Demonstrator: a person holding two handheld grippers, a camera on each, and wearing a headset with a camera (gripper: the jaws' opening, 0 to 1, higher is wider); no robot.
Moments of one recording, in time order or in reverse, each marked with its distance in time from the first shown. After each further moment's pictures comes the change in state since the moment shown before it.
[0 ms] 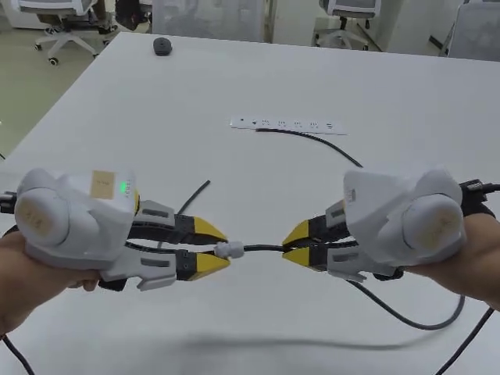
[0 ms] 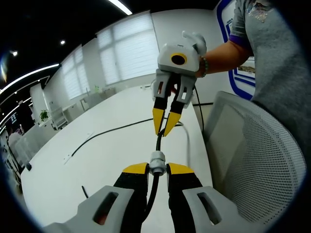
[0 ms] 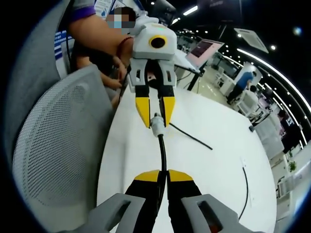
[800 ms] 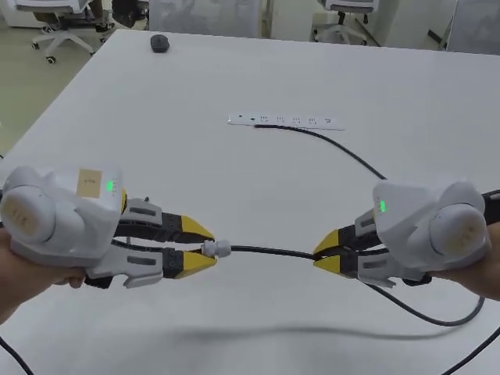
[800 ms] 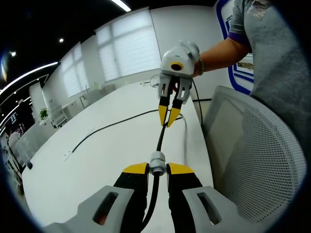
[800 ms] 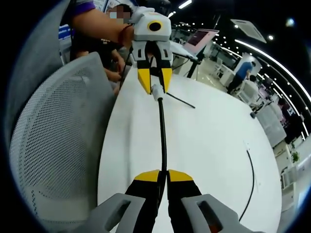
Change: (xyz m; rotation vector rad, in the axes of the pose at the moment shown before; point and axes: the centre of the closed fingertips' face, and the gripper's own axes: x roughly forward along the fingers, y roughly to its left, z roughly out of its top) left arm -0.006 0.000 -0.011 0.006 0.037 -0.004; right arm -0.005 0.007 -0.047 0.047 0.057 0.017
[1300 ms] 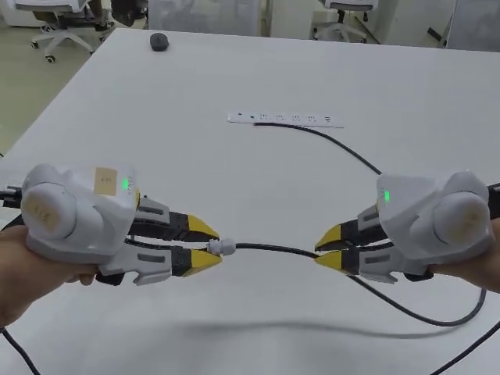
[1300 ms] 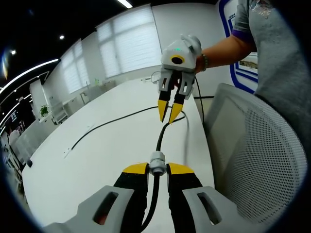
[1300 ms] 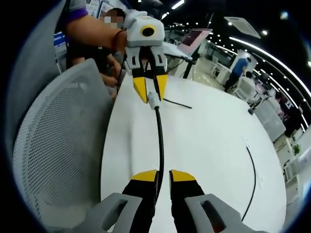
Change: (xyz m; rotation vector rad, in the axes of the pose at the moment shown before) left arm 0.012 -0.001 -0.004 -0.003 0.047 0.005; right arm -0.007 -0.004 0.016 0.073 -0.055 -0.016
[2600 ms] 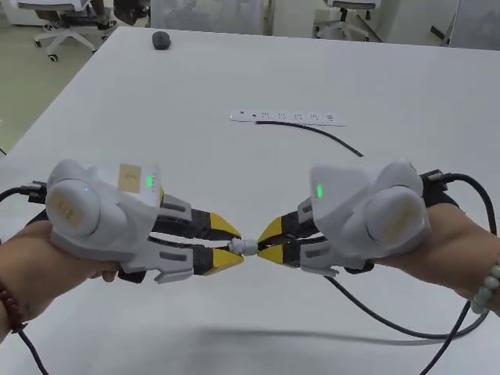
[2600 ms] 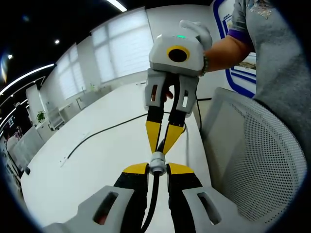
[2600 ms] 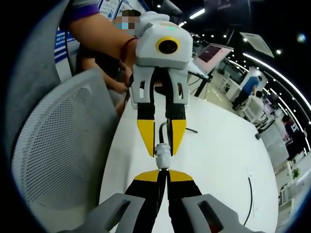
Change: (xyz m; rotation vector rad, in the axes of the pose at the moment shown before) left arm 0.009 -0.008 0.019 0.024 -0.046 -0.026; right arm 0.034 0.017 0.053 -0.155 -0.032 0.055
